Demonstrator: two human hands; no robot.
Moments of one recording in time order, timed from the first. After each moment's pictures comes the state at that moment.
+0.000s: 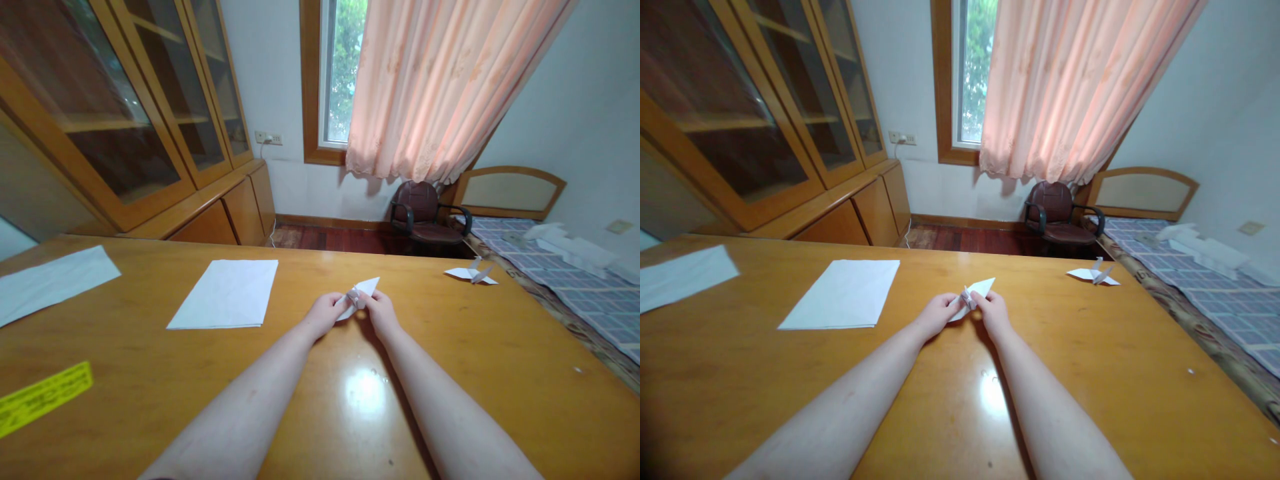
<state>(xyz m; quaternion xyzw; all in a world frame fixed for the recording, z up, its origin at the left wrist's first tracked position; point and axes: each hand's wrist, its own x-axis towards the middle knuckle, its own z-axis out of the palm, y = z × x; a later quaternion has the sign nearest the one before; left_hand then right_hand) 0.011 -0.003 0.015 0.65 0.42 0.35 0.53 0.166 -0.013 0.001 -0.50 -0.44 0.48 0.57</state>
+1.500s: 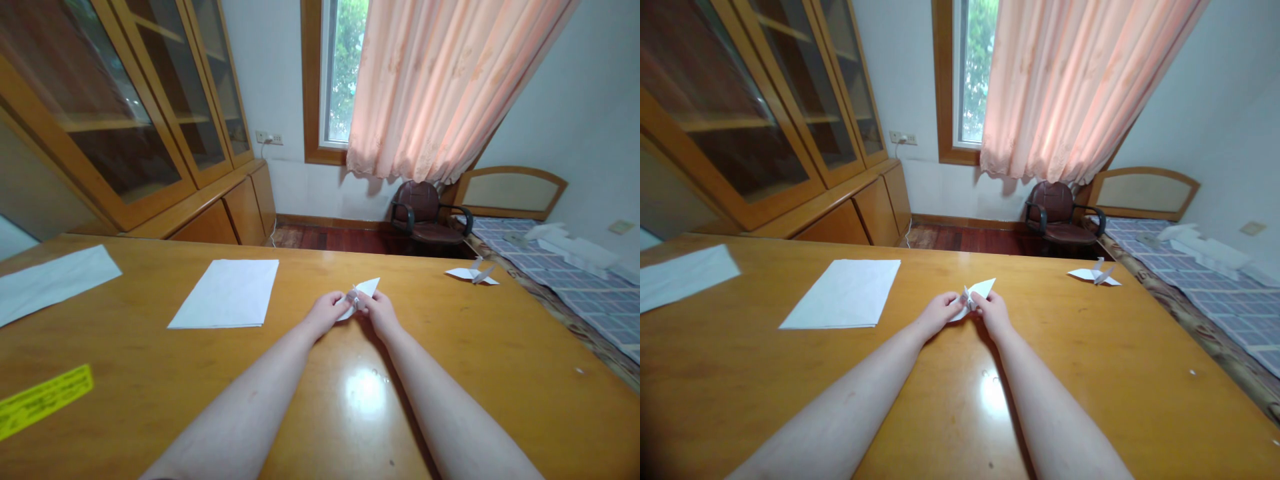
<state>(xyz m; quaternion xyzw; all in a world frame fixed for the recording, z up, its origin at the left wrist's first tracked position) 0.011 -0.002 0.012 0.62 0.43 0.35 0.55 0.163 -0.012 -0.002 -0.47 -0.37 0.56 0.57</state>
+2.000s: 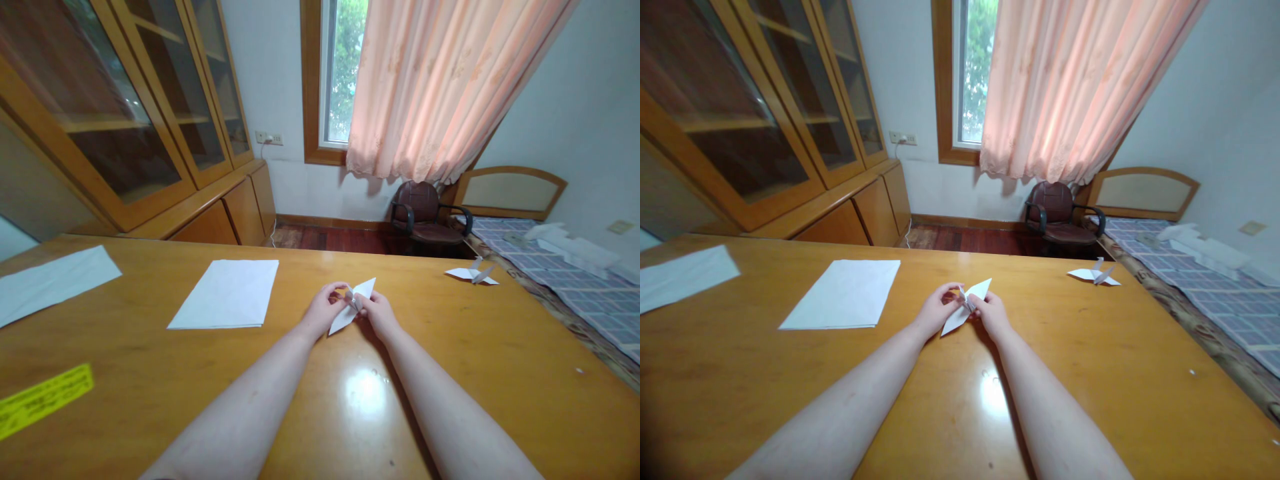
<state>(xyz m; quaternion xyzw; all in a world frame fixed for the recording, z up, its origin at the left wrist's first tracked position) 0.014 0.002 0.002 0.57 0.42 0.47 0.53 0.161 -0.013 -0.003 -0.48 -0.41 0.56 0.53</state>
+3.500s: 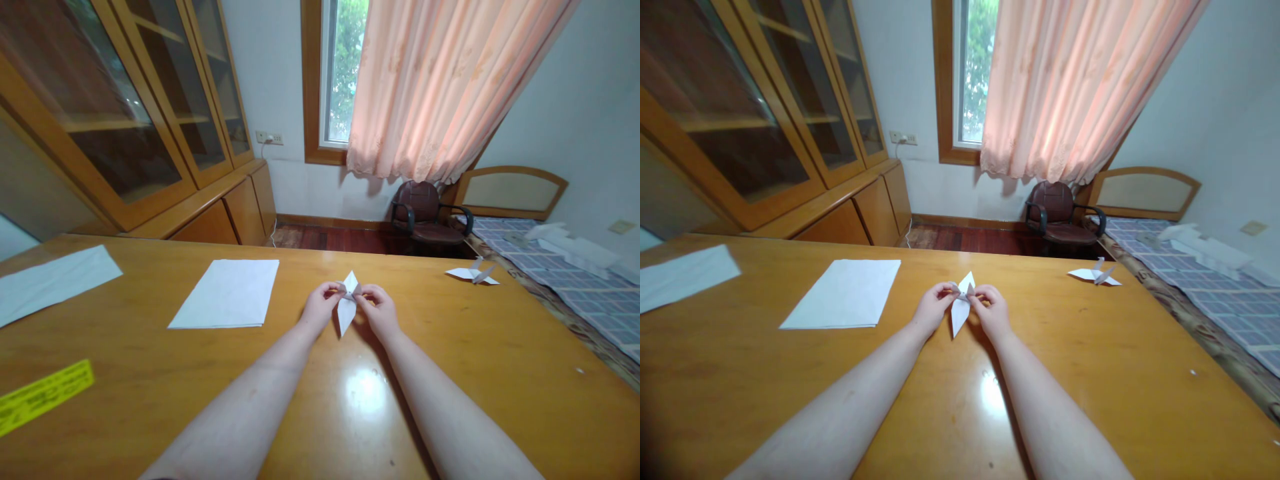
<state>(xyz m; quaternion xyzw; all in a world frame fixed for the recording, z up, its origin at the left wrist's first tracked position) 0.012 0.010 0.002 0.51 0.41 0.52 0.55 0.163 -0.022 0.017 -0.49 -0.60 0.29 0.57</state>
